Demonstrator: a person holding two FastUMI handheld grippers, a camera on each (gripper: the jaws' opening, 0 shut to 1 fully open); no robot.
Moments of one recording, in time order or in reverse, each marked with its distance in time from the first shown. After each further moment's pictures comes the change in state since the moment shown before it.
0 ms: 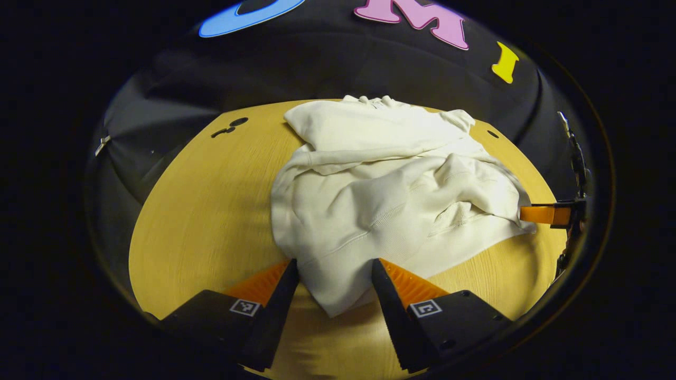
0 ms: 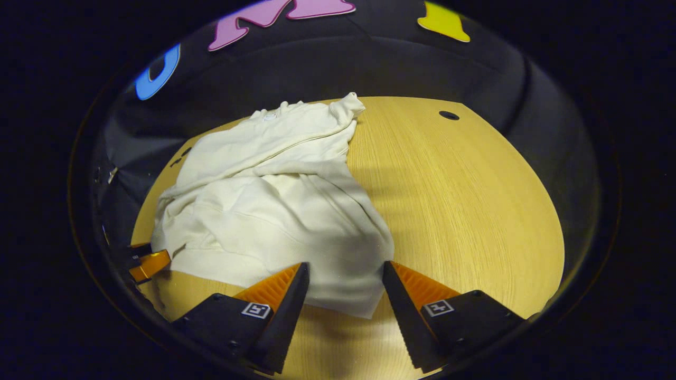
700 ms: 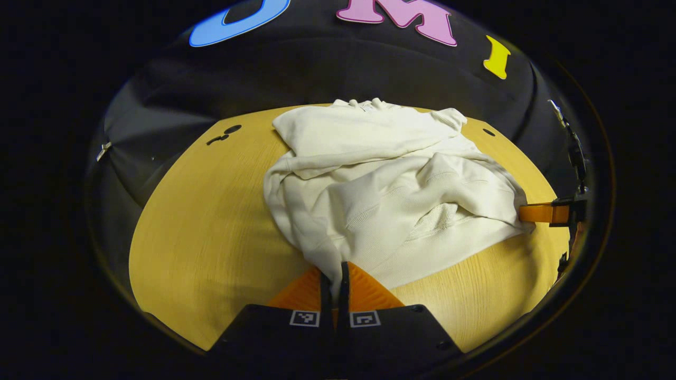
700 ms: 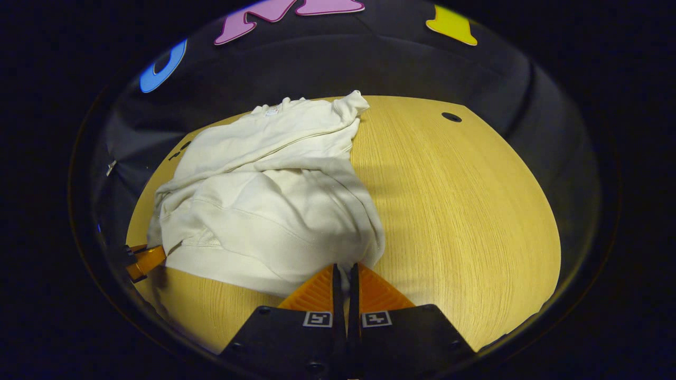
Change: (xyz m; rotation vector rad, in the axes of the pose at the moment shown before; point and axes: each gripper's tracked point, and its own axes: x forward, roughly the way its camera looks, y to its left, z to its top) left arm -0.002 -0.028 0.001 0.023 -0.027 0.021; right arm -0.003 0.008 0.003 0.026 0.009 0.017
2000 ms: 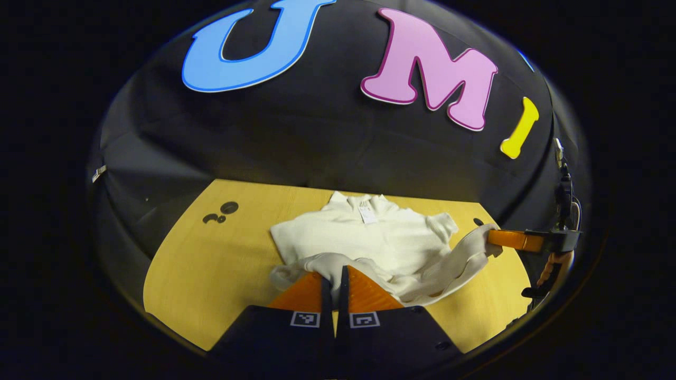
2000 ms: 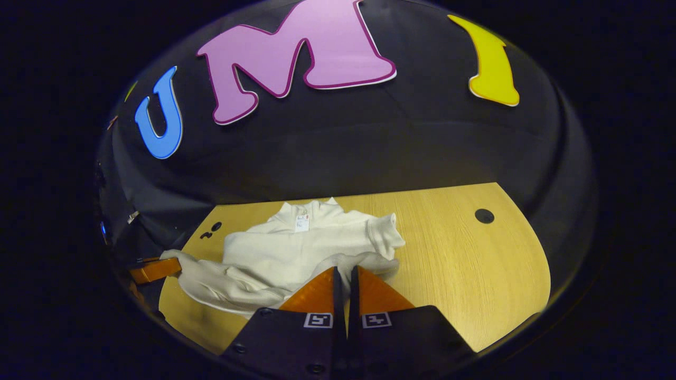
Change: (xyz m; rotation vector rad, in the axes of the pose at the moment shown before) left arm -0.032 0.008 0.238 -0.124 -0.273 -0.075; right arm -0.012 0.049 0.245 0.025 -0.302 0.155
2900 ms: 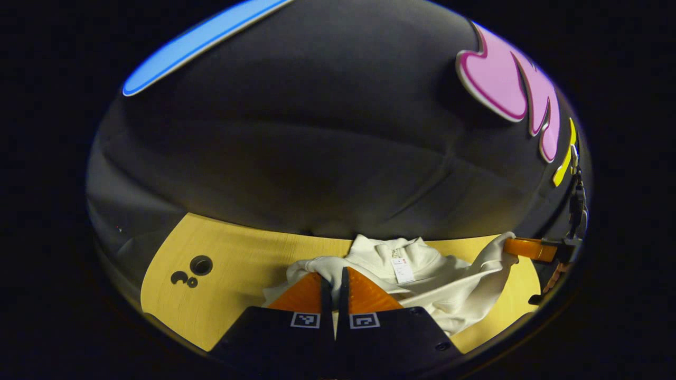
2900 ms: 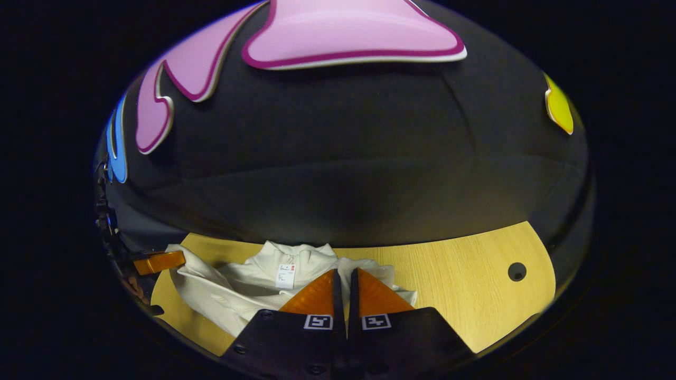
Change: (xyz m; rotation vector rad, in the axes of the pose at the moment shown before) left arm 0.195 0.047 0.094 0.011 -0.016 0.023; right arm 0.177 -0.011 0.082 0.001 -0.050 -0.046
